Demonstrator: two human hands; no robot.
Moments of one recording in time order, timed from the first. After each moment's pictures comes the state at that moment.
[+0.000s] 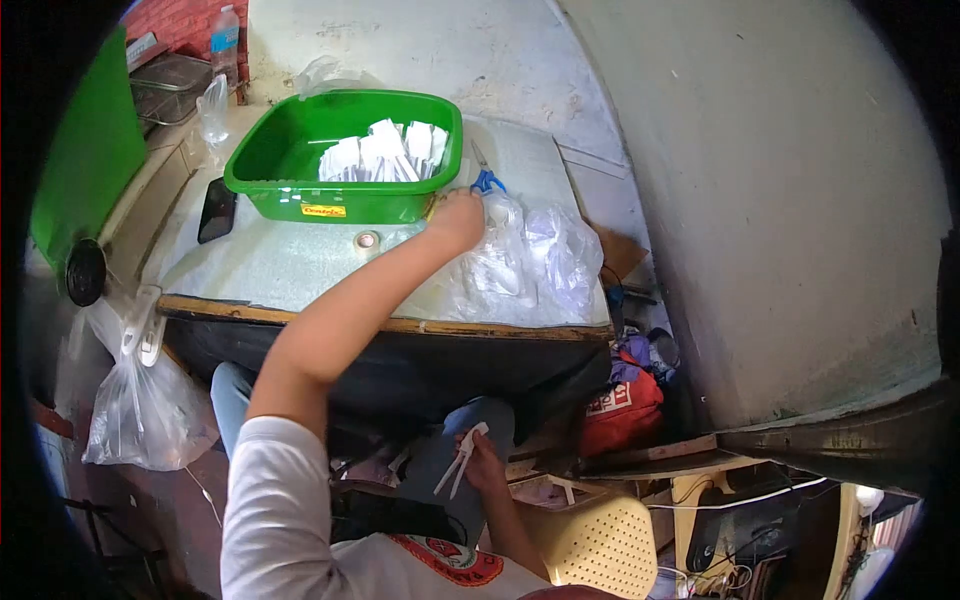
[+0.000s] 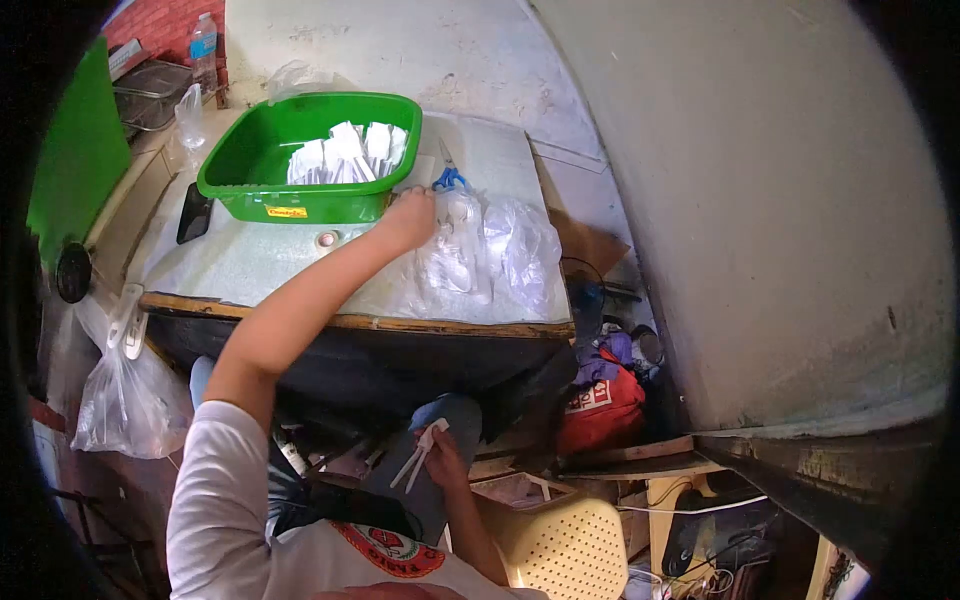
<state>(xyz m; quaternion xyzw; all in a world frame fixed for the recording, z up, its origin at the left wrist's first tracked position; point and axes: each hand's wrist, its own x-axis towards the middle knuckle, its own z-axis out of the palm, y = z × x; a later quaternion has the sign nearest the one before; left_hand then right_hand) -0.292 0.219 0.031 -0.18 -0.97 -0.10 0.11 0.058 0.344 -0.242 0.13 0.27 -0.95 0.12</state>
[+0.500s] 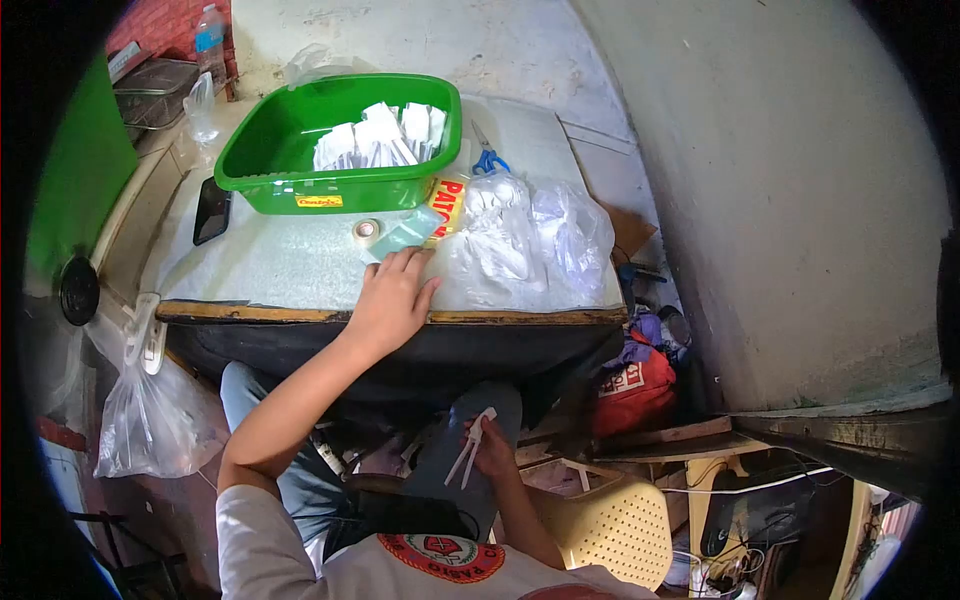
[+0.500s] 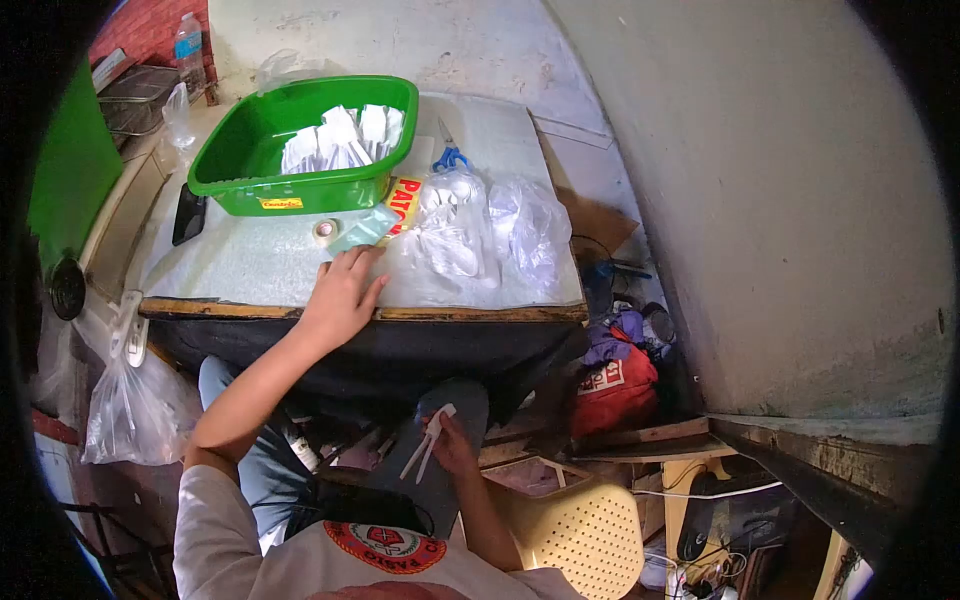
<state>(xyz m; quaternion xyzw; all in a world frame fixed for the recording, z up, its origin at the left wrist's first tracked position) -0.133 0.125 0.017 -0.24 -0.92 -0.24 0.17 0.052 0.339 -0.245 0.11 0.22 -0.96 0.14</state>
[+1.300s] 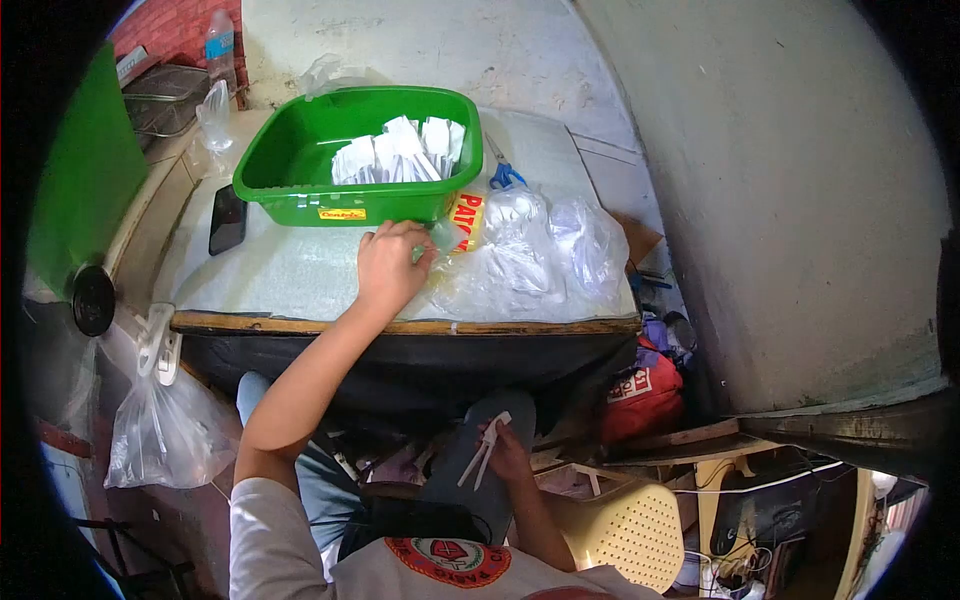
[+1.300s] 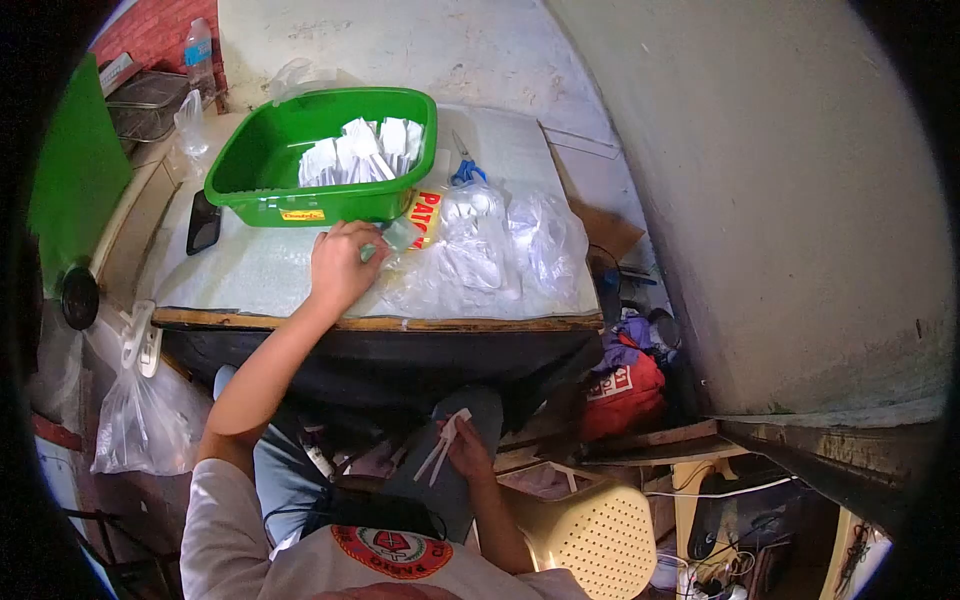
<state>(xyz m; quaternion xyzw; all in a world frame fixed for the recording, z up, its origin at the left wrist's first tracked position) -0.191 0.100 0.025 -0.18 -0.90 -0.28 0.28 0.045 0.332 -0.247 0.12 0.22 -0.96 0.14</state>
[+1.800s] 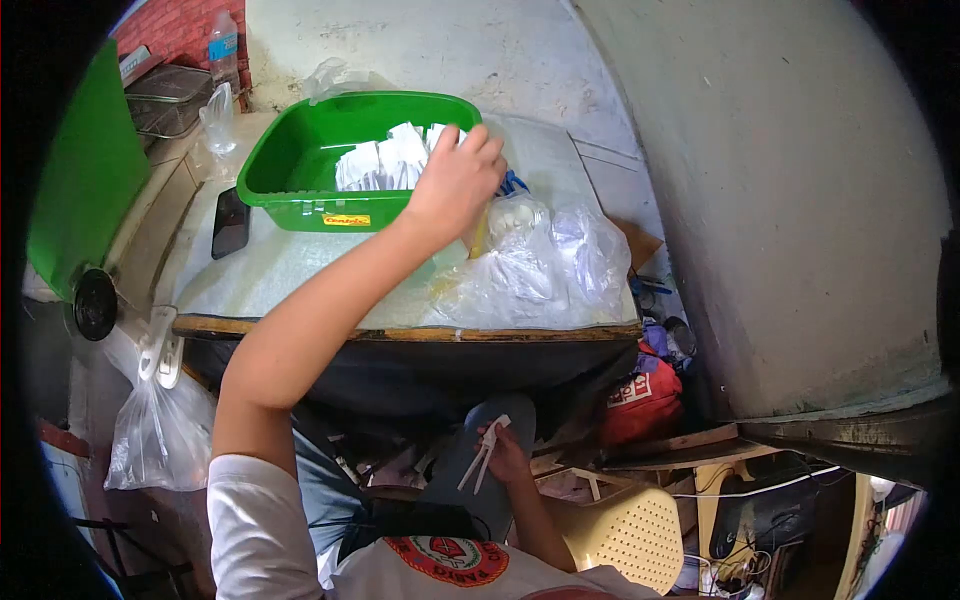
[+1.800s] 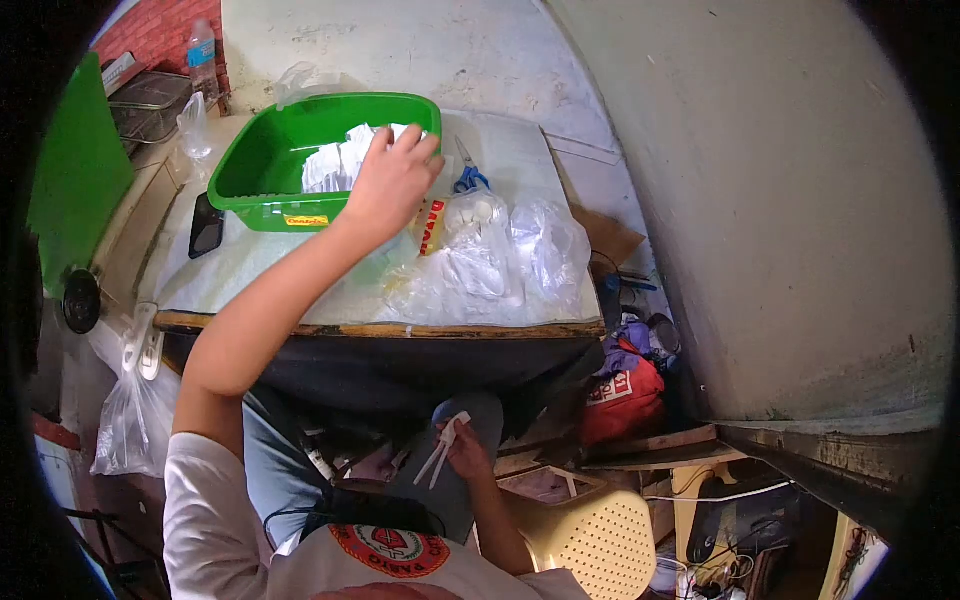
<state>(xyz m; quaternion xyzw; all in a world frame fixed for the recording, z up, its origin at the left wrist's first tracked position) -0.231 0.143 0.135 -0.32 -0.84 0.05 0.43 0.038 0.330 -0.248 0.12 0.22 -0.96 0.15</state>
